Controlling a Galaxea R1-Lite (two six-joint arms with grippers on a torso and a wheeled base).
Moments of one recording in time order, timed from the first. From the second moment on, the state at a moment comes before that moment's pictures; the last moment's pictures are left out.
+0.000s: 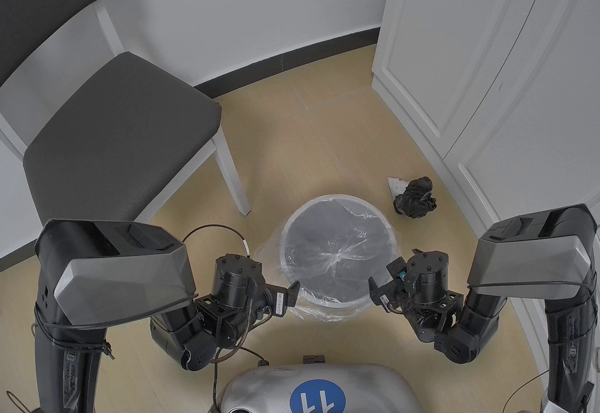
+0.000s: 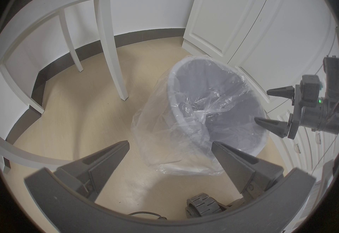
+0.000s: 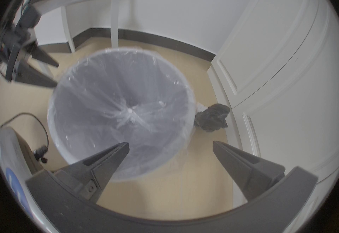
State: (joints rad) left arm -0.62 2.37 -0.72 -1.19 0.23 -0.18; right arm 0.58 2.35 -0.63 -1.37 -0.51 -0.35
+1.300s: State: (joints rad) left arm -0.61 2.34 -0.71 -1.19 0.23 -0.18; right arm 0.51 2.43 -1.14 -1.09 -0.53 0.15
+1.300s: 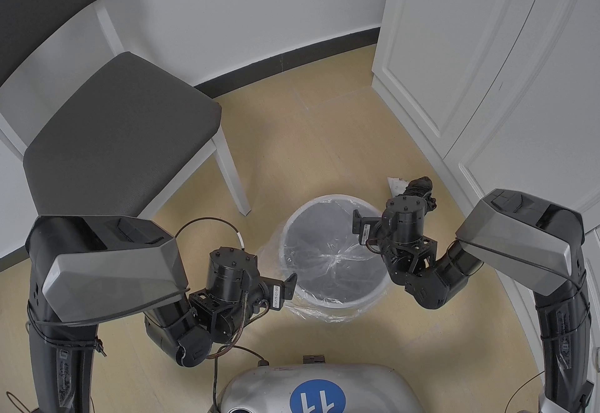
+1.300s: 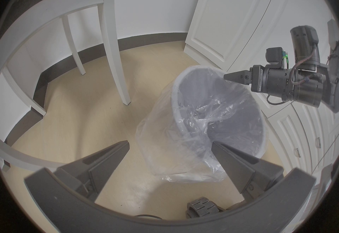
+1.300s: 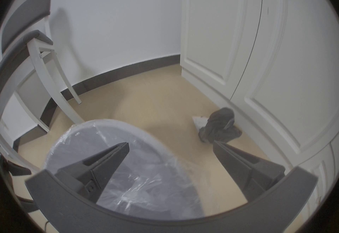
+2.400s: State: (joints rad) left arm -0.61 2.34 -0.71 -1.19 0.23 -0.18; right arm 0.52 2.35 -1.14 -0.79 -0.42 0.29
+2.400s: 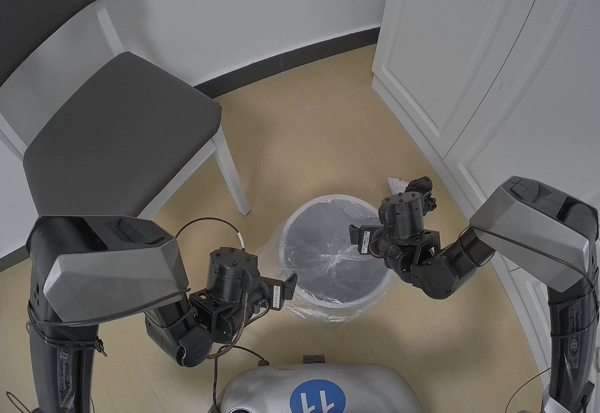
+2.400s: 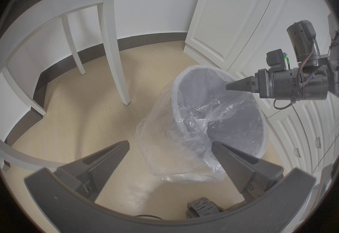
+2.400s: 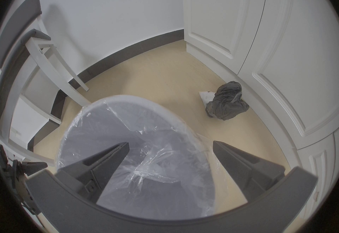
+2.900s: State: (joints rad) left arm -0.60 2.35 -0.72 -1.19 0.23 -0.18; right arm 0.49 2.41 -1.29 -0.81 -0.46 0.36
